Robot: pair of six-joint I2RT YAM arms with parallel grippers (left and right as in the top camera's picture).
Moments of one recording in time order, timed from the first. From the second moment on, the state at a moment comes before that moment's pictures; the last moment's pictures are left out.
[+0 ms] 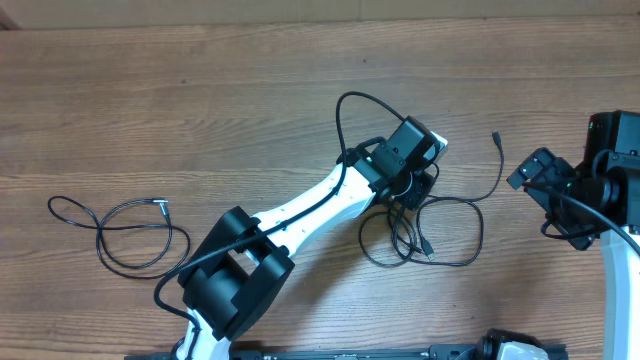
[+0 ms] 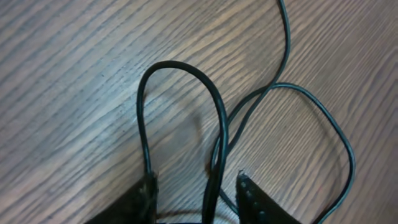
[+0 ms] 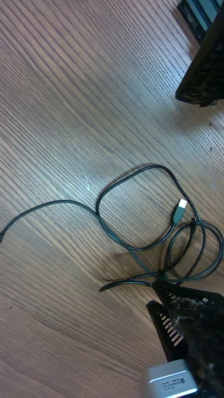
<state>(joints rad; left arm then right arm) -0.83 2.02 1.50 -0.46 0.18 -0.18 -0.20 1.21 1.33 -1.36 -0.02 0.59</state>
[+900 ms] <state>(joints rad) -0.85 2.10 1.50 -0.47 0.19 -0.19 -0.20 1.21 1.33 -1.35 -0.02 0.59</state>
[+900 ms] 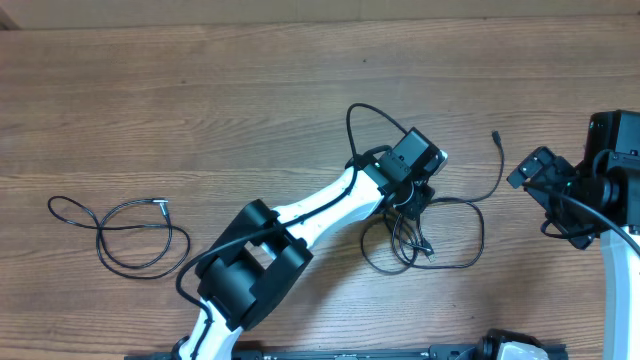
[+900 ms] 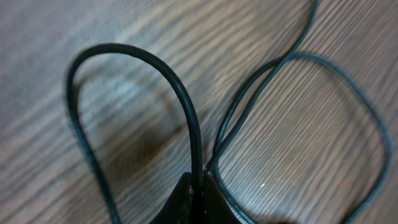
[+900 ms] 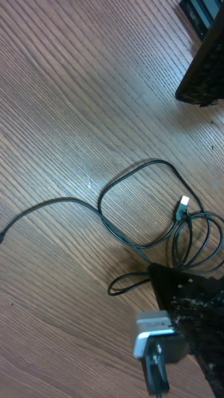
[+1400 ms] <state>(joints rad) -0.70 1.97 1.50 -0.60 0.15 -0.21 -0.20 1.21 1.33 -1.36 -0.02 0.59</state>
